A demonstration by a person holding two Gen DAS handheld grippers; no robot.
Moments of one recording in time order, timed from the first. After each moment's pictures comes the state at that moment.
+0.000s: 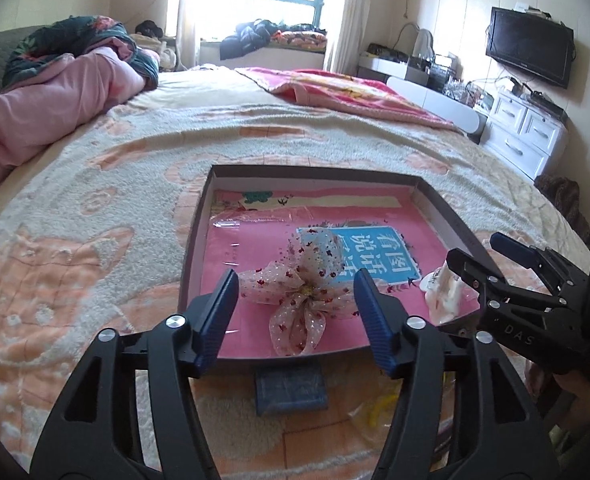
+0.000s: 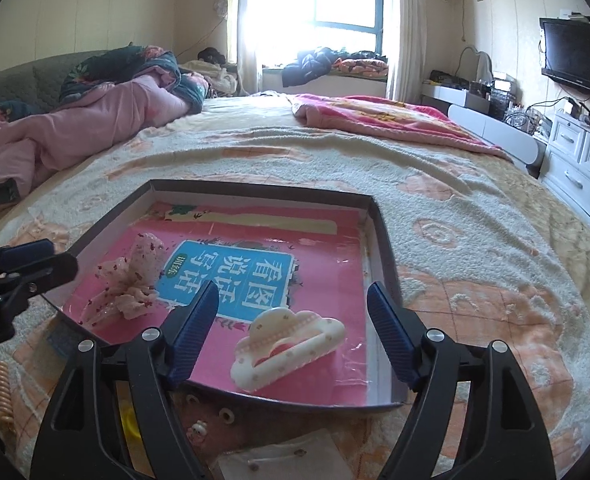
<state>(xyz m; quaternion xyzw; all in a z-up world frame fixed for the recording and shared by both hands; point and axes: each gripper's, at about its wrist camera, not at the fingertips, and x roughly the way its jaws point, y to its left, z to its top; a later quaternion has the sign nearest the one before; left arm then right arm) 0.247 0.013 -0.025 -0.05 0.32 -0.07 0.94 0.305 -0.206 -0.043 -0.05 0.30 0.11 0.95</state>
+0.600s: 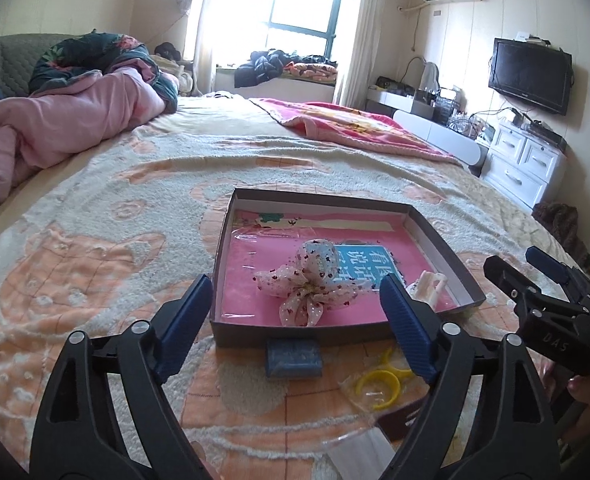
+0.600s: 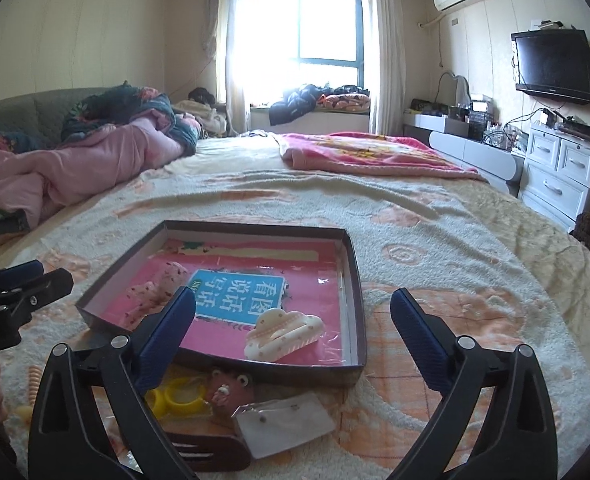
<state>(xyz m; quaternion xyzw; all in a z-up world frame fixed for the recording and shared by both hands) 0.195 0.023 -0.003 -0.07 0.27 -0.05 0.96 0.238 -0.226 -0.004 -0.03 0.23 0.10 0.97</state>
